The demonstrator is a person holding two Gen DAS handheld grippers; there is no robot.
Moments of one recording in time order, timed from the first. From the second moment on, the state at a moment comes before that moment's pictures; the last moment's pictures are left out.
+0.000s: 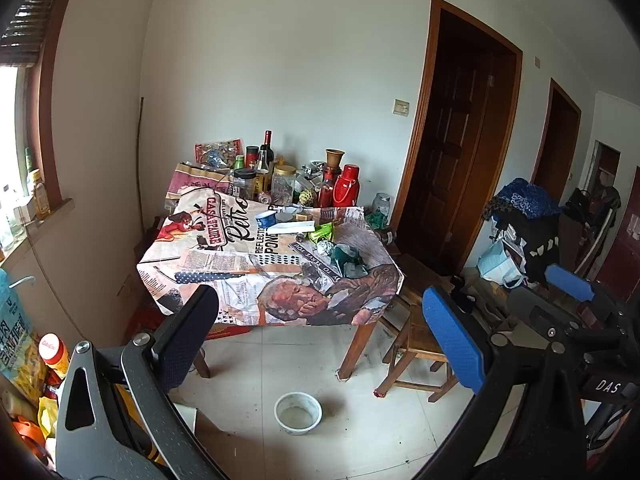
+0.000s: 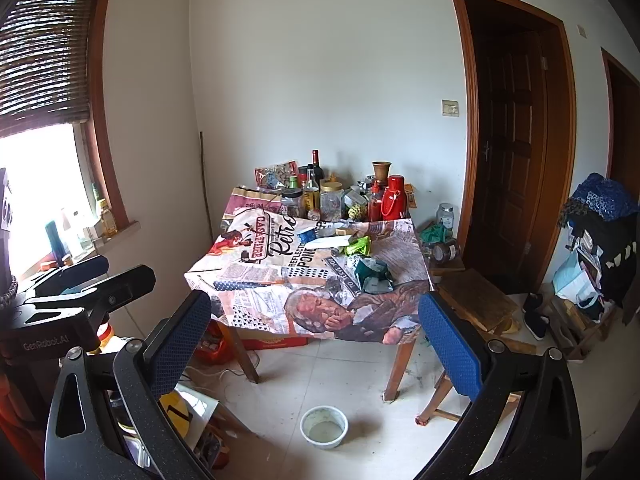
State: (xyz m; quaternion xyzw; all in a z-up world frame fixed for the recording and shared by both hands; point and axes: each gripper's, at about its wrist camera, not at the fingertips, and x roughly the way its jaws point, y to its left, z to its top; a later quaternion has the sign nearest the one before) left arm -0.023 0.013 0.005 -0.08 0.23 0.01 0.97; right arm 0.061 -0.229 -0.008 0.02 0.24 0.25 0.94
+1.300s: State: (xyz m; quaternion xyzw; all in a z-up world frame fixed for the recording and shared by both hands) left arm 0.002 -0.012 -0.001 -0.07 0.23 0.03 0.97; right arm 0.081 -0.252 -0.013 0.03 0.24 0.24 0.94
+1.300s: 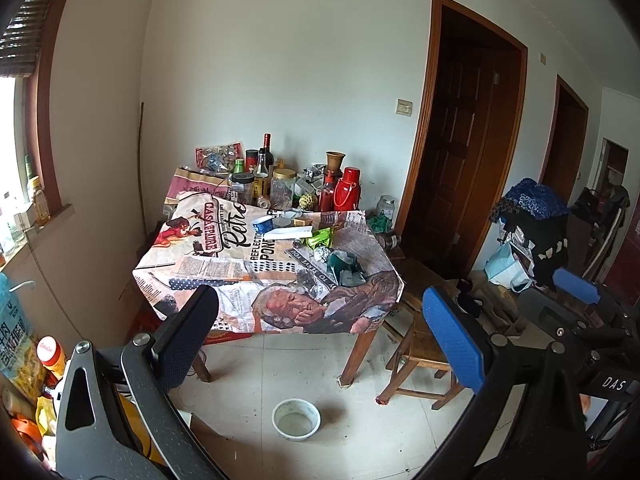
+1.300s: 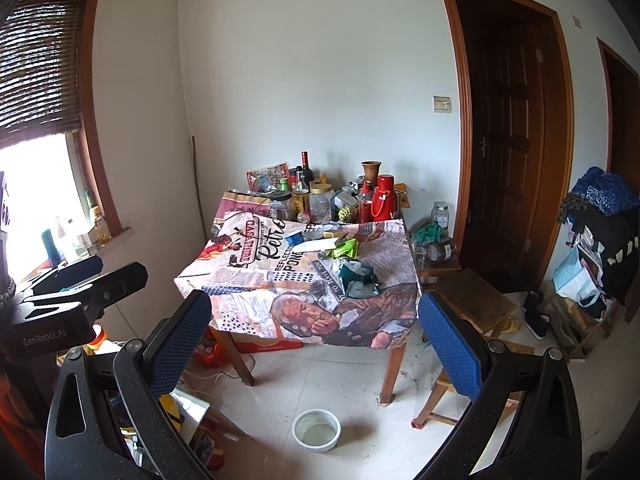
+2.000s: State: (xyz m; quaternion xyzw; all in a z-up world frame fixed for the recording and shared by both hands) left arm 0.127 0.013 -0.014 -0.08 0.25 0.04 0.97; right arm 0.191 -0.244 -0.038 0.03 0.28 0.21 0.94
